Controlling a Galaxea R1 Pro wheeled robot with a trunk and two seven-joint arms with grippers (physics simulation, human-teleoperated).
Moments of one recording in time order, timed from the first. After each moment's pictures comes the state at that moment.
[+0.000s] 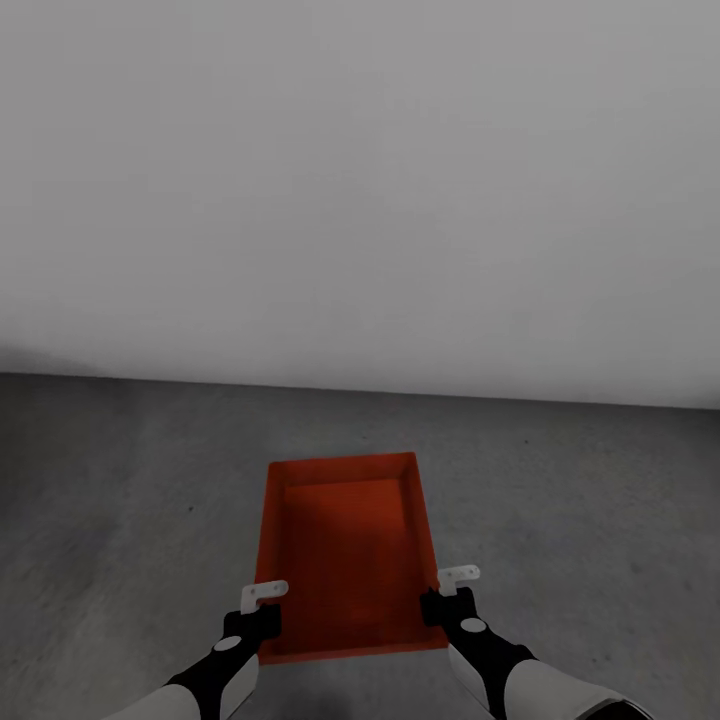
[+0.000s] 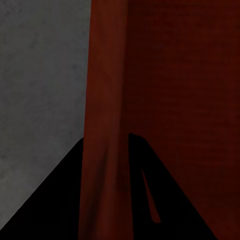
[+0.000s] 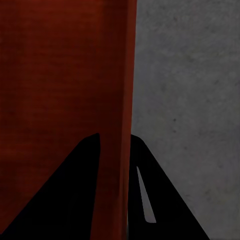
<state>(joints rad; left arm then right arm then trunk) -0.60 -0.08 -0.14 -0.15 0.23 -0.17 0.15 -0.67 0.10 0.33 -0.09 -0.18 -0.18 -0.12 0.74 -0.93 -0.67</state>
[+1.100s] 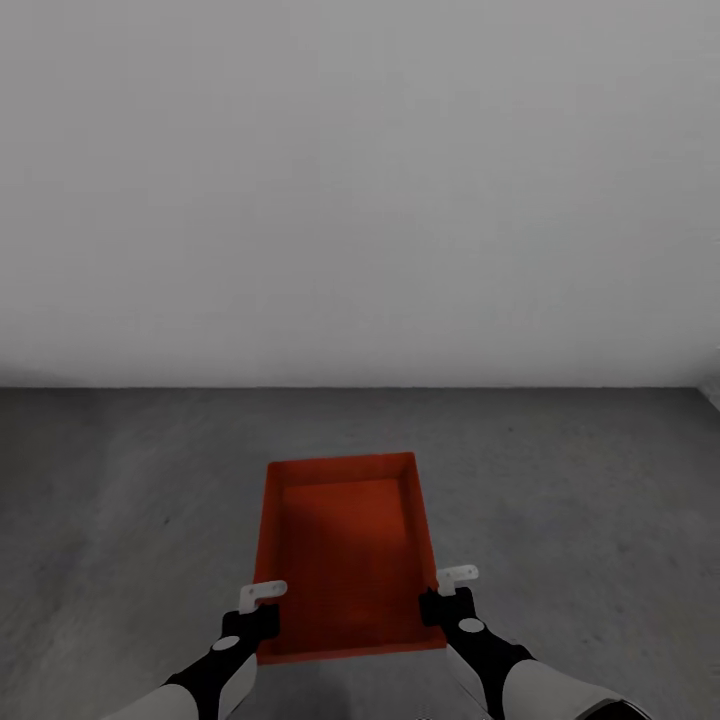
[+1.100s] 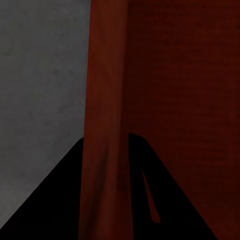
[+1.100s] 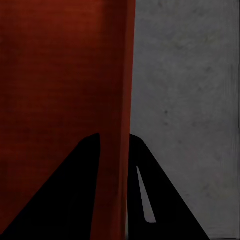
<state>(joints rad) -0.60 -0.07 -0.14 -0.15 0.23 -0.17 0.15 -0.67 0.11 0.34 -0.09 -0.19 -0.17 -0.13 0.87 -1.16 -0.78</state>
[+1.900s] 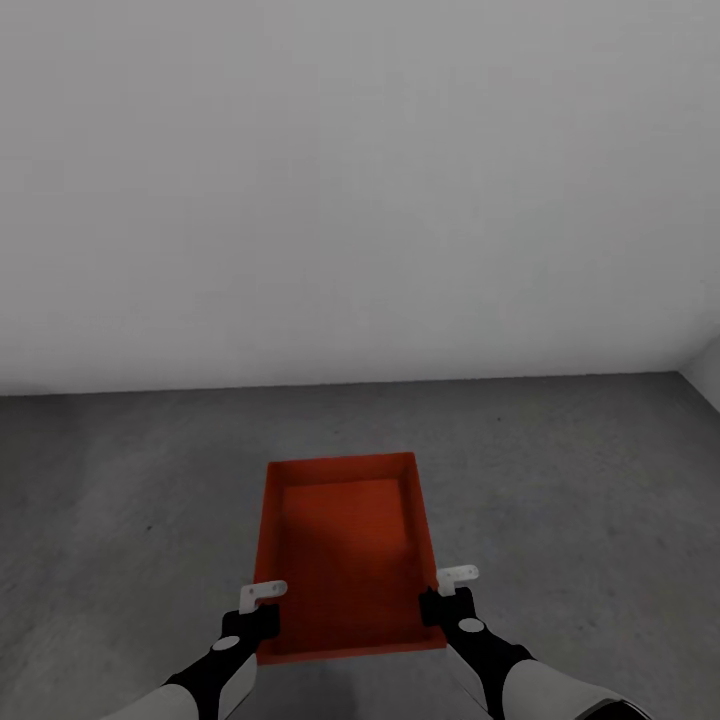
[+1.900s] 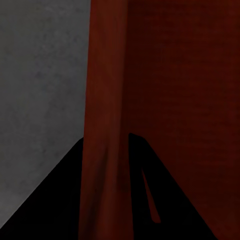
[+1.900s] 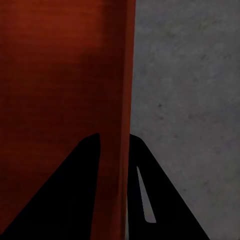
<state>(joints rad) -0.60 -0.07 -0.14 -0.15 0.23 -0.17 0.15 -0.67 0.11 0.34 -0.09 -0.19 -0.17 -0.13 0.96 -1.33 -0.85</state>
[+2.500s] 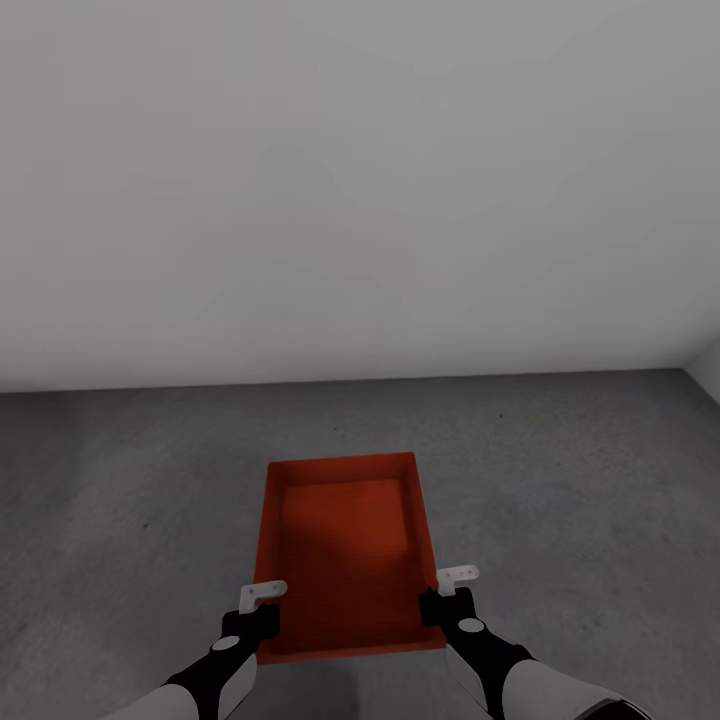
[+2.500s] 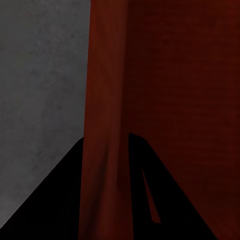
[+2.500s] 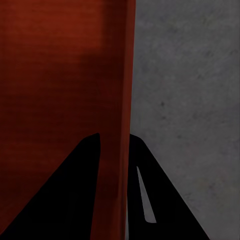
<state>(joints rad) -0.60 -0.07 -0.14 -0.15 0.23 -0.17 0.15 -0.67 0.11 0.34 -0.09 -0.19 -0.17 -0.13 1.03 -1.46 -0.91</state>
